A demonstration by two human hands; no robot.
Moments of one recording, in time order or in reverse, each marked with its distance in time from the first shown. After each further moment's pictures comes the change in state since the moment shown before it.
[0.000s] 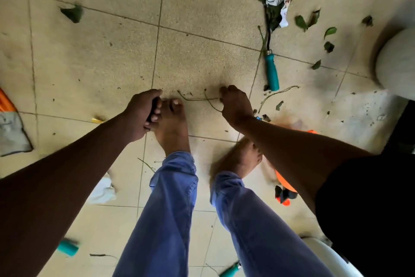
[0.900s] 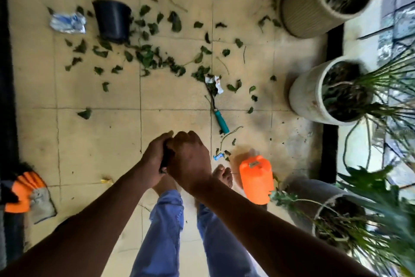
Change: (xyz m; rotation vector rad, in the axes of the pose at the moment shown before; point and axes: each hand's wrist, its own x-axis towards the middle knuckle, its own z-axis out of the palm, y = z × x) left_hand -0.171 0.075 0.113 -0.022 -0.145 0.049; right_hand -0.139 -0.121 -0.244 0.295 0.304 -0.057
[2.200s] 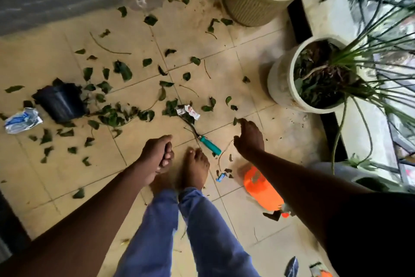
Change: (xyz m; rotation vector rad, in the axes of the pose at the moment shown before) left_hand 0.070 0.142 0.145 0.581 0.063 -0.108; right_hand 0.081 0.265 -0.054 0.160 0.003 0.875
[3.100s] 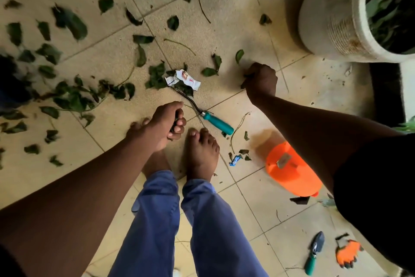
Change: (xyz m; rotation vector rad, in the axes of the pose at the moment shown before) left_hand 0.181 -0.014 0.027 0.085 -0.113 -0.121; right_hand 0.160 0.036 0.104 0.332 0.201 0.173
